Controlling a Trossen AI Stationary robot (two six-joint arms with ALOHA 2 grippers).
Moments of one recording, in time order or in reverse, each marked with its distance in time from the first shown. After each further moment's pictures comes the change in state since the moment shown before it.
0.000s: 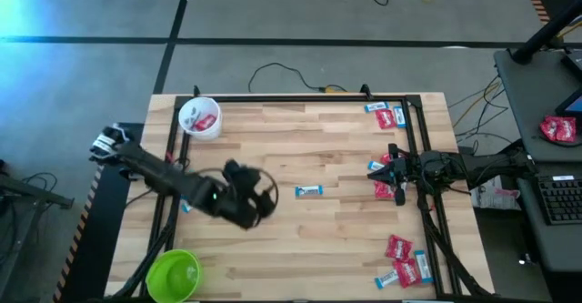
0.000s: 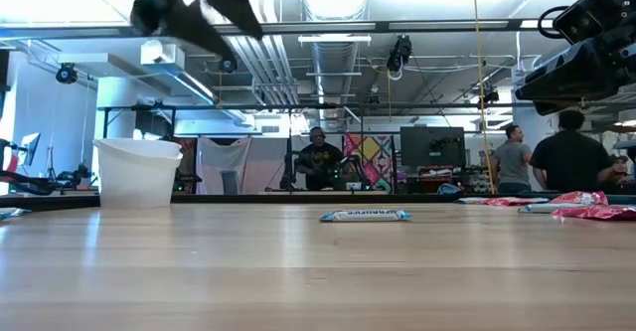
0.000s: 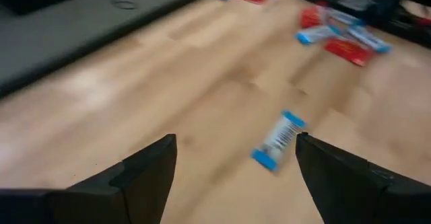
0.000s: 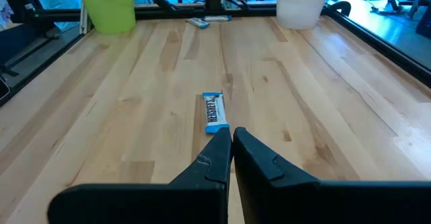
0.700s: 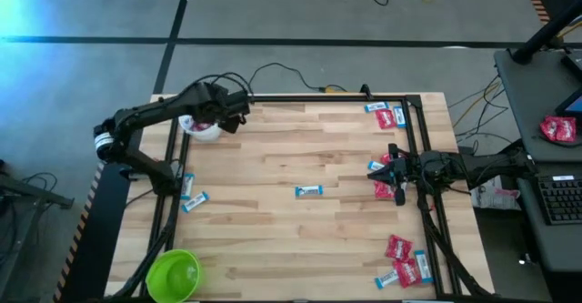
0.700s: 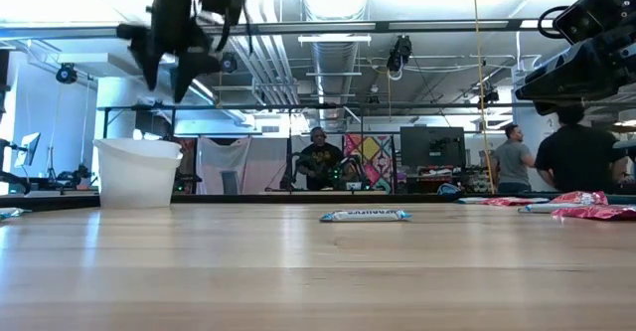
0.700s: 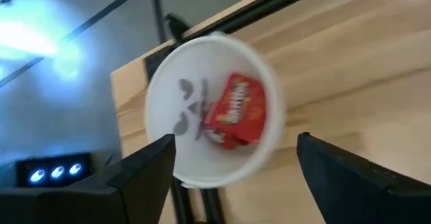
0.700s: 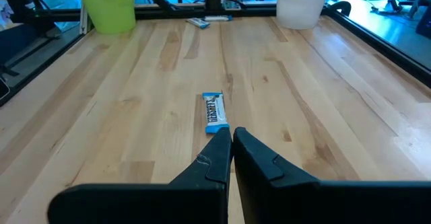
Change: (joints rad) left arm 0.874 -0.018 0.292 -0.877 0.263 0.172; right arm 0.000 0.000 0.000 0.000 0.000 0.000
